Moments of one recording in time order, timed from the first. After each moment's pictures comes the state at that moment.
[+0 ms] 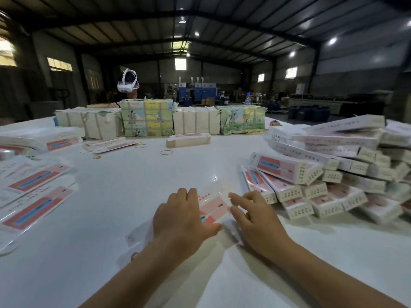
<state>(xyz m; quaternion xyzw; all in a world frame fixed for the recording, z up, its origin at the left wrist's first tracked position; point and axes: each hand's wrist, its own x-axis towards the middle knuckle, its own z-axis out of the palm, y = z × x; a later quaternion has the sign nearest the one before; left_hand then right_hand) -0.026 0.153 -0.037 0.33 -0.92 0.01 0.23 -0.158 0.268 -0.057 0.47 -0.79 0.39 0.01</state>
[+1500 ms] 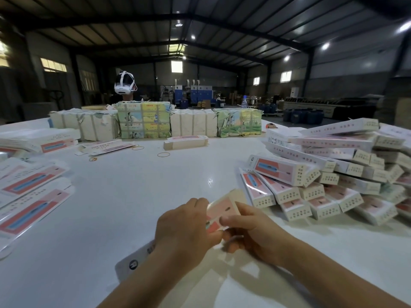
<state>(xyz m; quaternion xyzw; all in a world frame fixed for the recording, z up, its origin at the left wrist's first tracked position) -0.019 0.161 -0.039 0.28 -0.93 0.00 0.23 -0.139 0.273 -0.034 0.36 -0.56 0.61 -0.43</state>
